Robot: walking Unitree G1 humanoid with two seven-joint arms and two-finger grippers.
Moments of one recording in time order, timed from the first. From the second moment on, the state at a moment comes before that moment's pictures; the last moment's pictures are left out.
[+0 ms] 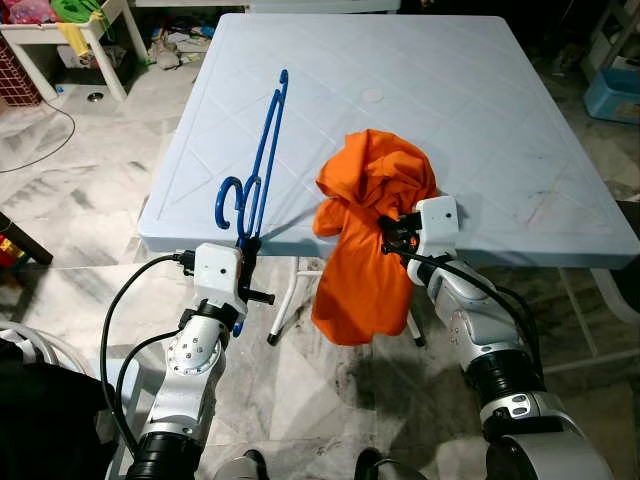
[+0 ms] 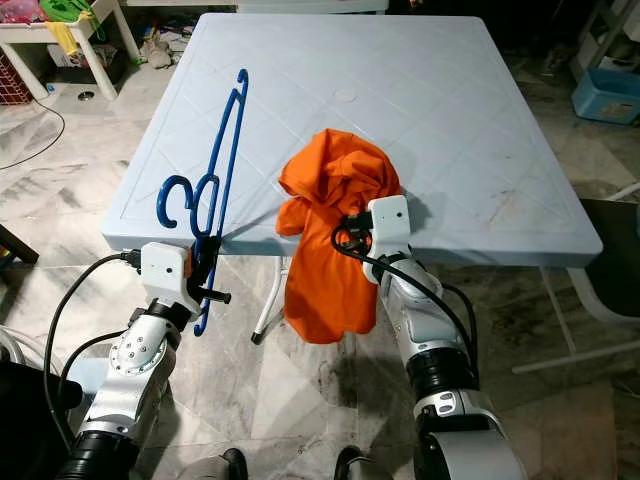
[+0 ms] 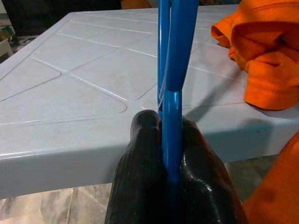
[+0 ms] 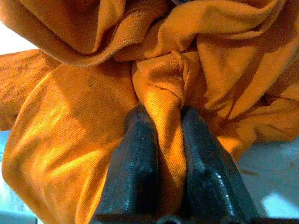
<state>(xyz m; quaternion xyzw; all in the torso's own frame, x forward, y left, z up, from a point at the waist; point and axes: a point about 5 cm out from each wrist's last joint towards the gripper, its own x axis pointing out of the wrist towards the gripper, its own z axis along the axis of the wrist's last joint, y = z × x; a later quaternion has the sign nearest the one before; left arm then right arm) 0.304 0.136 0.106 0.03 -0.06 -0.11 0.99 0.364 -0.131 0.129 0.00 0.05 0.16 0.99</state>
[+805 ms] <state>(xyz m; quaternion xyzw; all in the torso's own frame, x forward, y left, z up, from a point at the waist) 0.287 0.146 0.095 0.03 -0.04 -0.07 1.00 0.423 -0.093 0.248 0.11 -0.01 0.14 0.98</state>
